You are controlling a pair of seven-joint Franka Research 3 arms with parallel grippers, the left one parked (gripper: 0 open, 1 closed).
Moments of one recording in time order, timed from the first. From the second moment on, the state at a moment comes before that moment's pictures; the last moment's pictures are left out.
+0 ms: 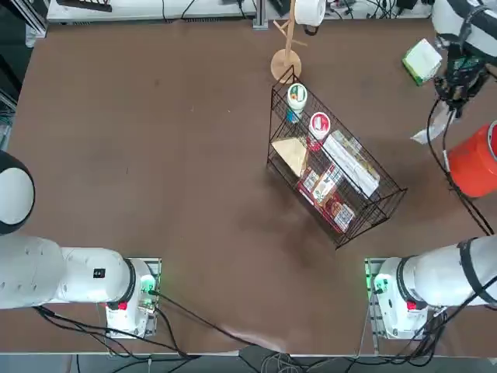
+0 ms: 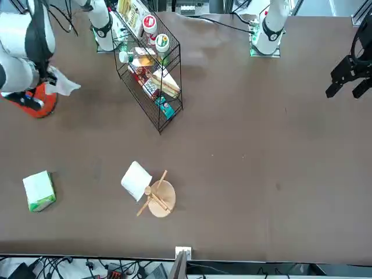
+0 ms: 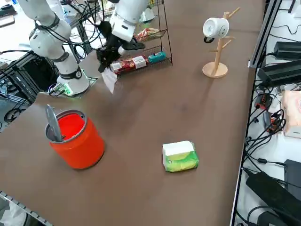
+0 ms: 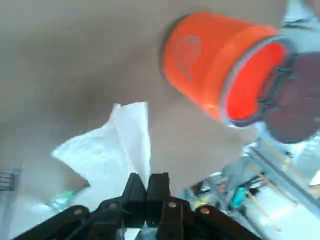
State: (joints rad) arm 0.13 -0.03 -0.21 -1.97 -0.38 1.40 0.22
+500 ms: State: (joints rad) arm -0.03 -0.07 -0.22 -1.94 -0.61 1.36 -0.07
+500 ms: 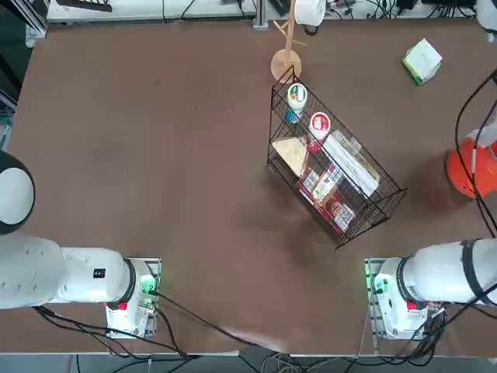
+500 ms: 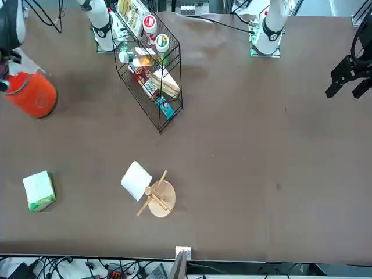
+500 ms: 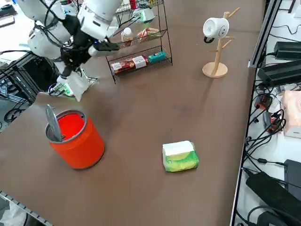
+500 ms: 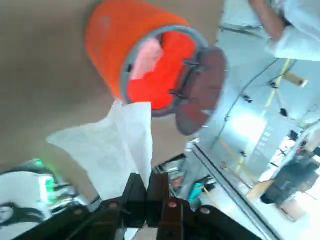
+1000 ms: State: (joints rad) arm -0.12 -0.03 -0.22 -1.94 -0.68 1.46 -0.19
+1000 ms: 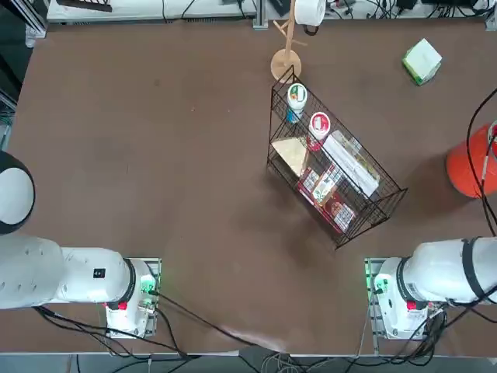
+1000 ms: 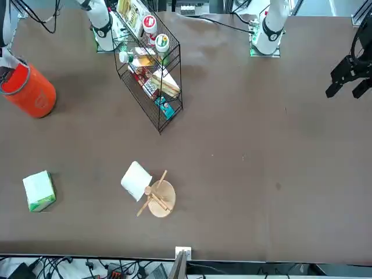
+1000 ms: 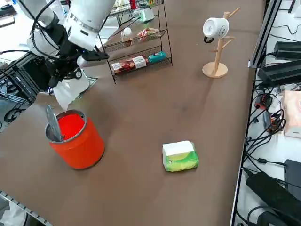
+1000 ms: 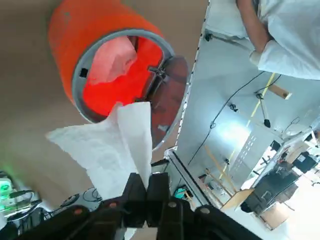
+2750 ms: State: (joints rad) arm -0.25 0.18 -0.21 -1.94 -0.68 1.72 -0.32
